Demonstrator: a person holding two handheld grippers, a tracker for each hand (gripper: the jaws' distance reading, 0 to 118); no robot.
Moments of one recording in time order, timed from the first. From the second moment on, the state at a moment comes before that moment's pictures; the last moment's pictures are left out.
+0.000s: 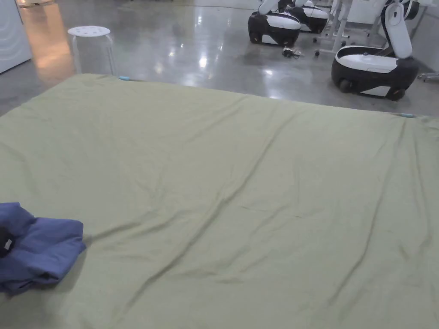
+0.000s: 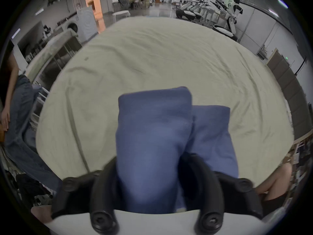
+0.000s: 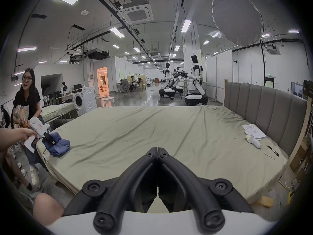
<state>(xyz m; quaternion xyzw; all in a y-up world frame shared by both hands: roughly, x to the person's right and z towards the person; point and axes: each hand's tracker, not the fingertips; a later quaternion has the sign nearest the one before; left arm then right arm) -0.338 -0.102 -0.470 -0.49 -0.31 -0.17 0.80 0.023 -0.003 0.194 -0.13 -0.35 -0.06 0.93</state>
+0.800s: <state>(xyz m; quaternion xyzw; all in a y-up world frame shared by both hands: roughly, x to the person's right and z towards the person) -0.311 0.072 -0.047 0.03 -0.33 -0.02 0.94 -0.021 0.046 0.248 -0.07 -0.40 0.04 0.91</state>
